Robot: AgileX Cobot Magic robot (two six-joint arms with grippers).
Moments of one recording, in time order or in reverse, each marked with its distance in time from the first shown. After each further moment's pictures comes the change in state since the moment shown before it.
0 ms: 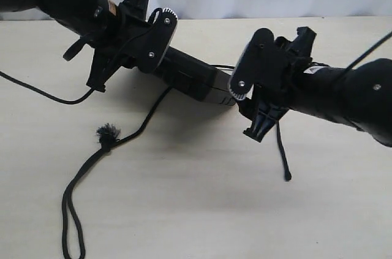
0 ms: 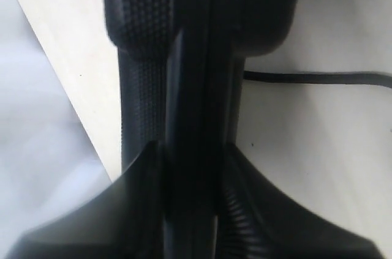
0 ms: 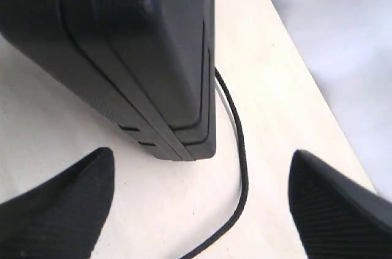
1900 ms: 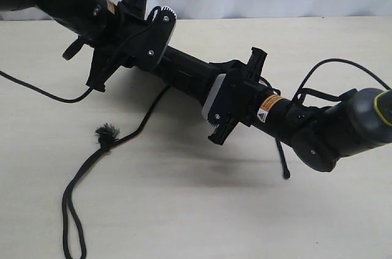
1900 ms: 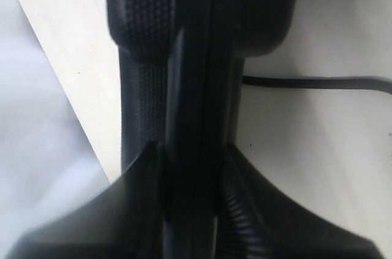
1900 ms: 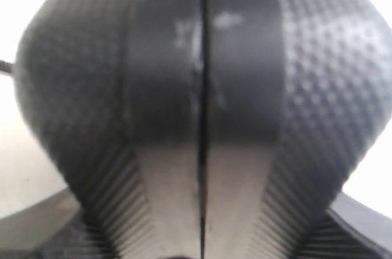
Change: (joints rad) left arm 0.000 0.000 0.000 -0.017 0.003 0.002; right arm -0.070 0.463 -0.006 -1.069 -0.730 0.869
